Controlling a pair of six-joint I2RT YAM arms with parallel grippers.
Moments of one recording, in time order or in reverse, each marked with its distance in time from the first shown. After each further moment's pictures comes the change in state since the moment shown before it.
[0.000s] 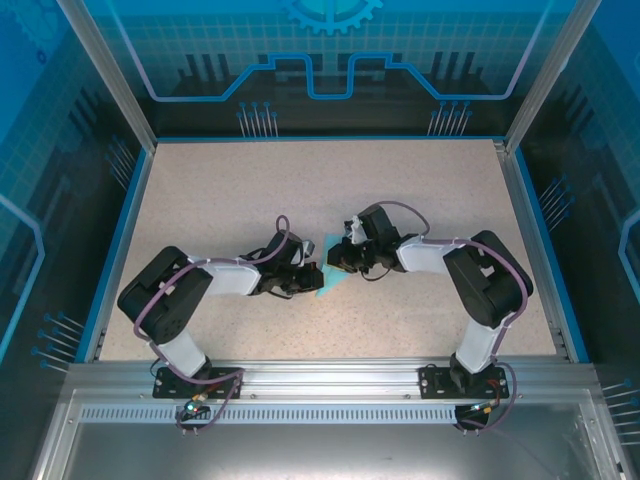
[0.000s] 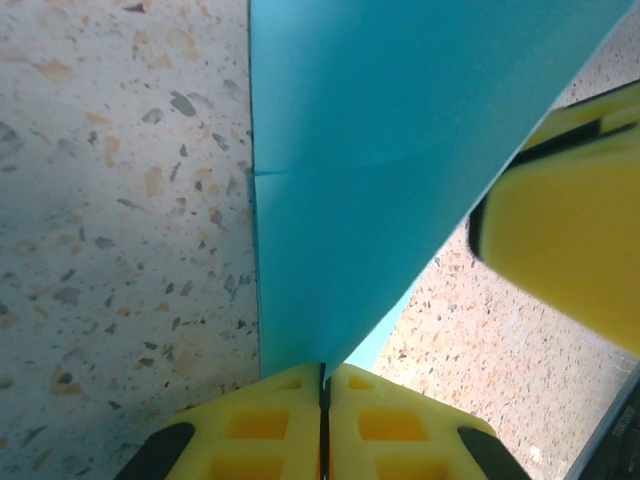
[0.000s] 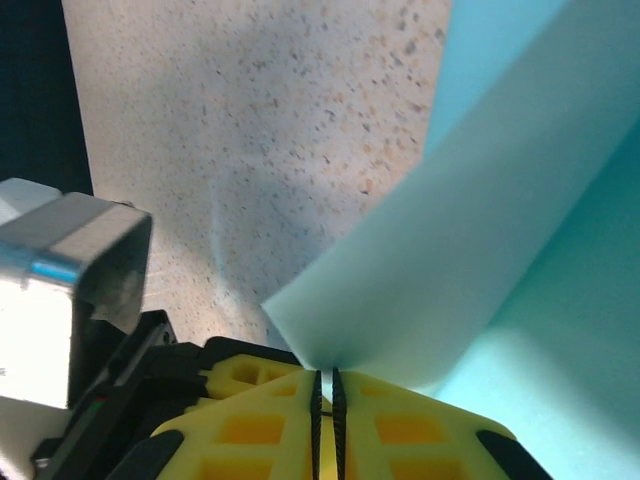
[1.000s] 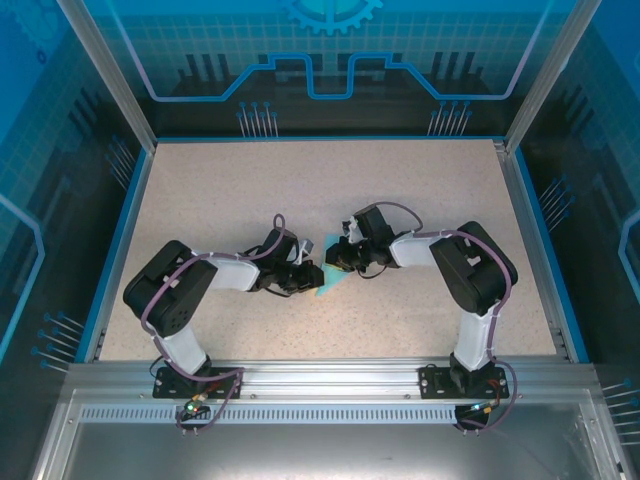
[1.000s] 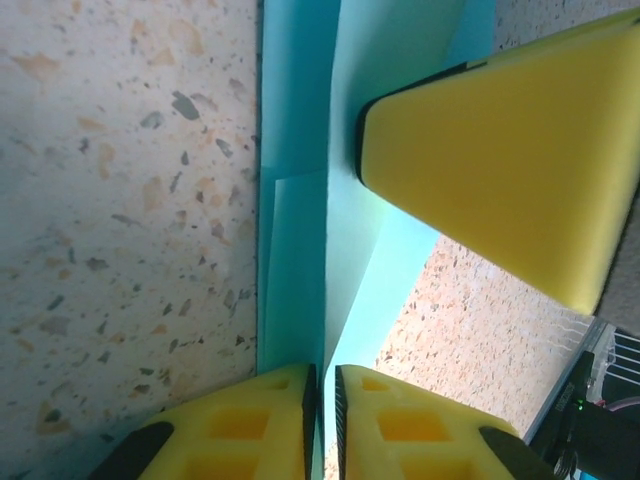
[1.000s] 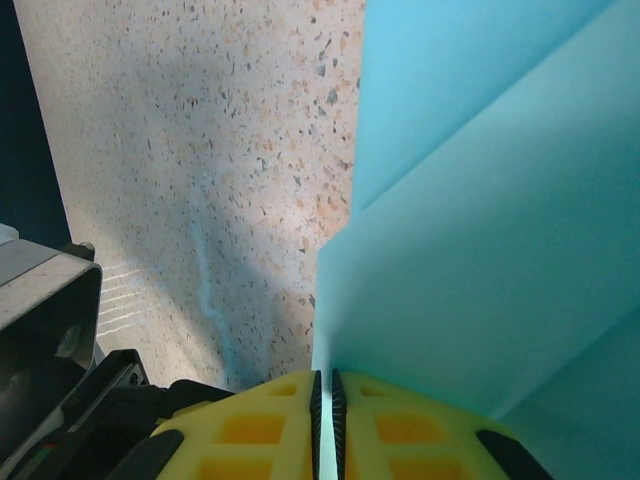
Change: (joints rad) left arm 0.051 0.048 0.001 0.047 0.130 -0.024; right arm -0.010 0.112 0.053 0.013 0.012 0.008
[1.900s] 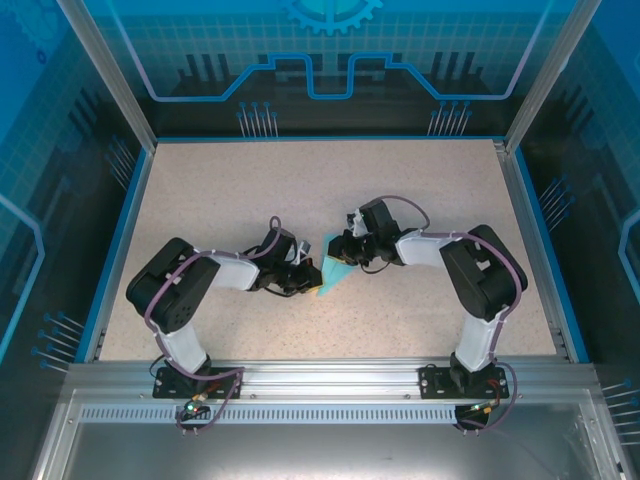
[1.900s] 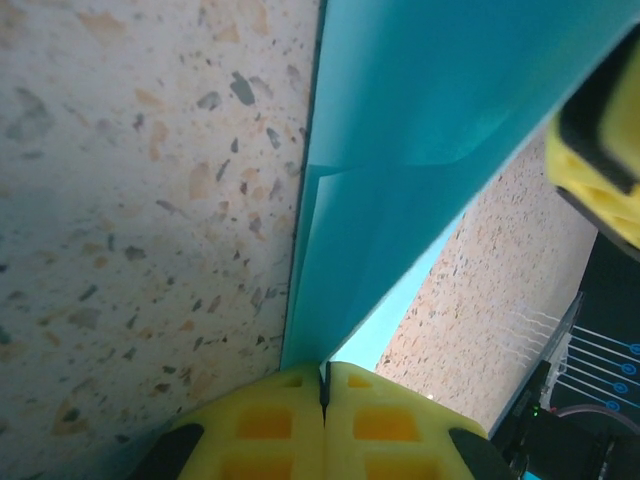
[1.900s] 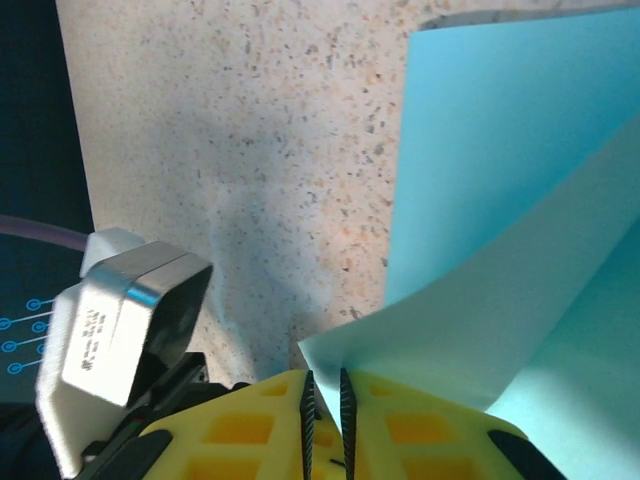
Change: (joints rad) left arm 0.017 0.031 -0.005 0.030 0.051 -0.109; right arm -0.025 -0.065 -0.002 -0.008 0.008 0.000
